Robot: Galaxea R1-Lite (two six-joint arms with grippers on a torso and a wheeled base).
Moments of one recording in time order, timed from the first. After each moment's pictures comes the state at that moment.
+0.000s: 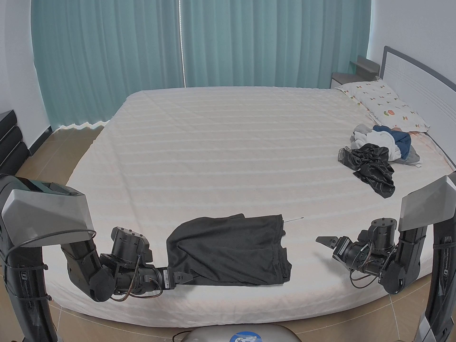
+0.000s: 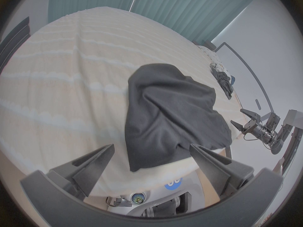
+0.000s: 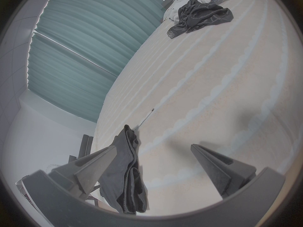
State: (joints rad) left arm -0.35 2.22 -0.46 -0.89 -0.22 -0.46; right arm 0.19 2.35 -0.32 -1.50 0.21 0.84
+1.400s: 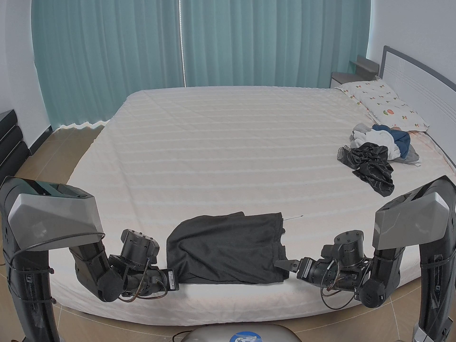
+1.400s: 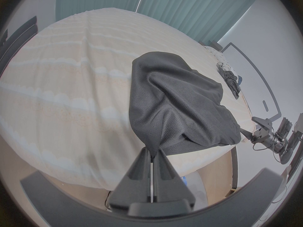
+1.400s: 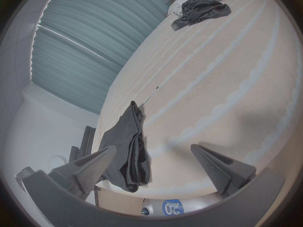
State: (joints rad) left arm -0.40 2.24 -0.51 -0.83 -0.10 -0.50; right arm 0.46 2.36 -0.39 -1.39 0.21 0.82
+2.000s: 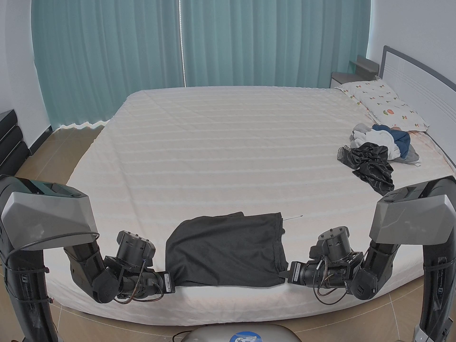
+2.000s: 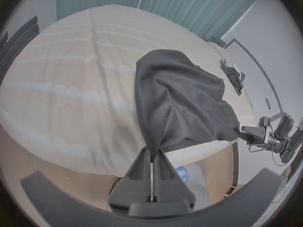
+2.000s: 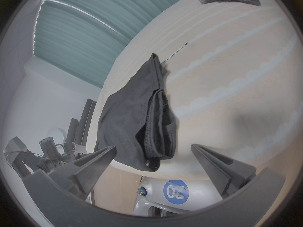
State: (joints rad) left arm -0.39 2.21 -0.47 -0.81 -0.10 -0.51; right arm 0.51 2.32 -0.54 -1.06 0.20 0.70
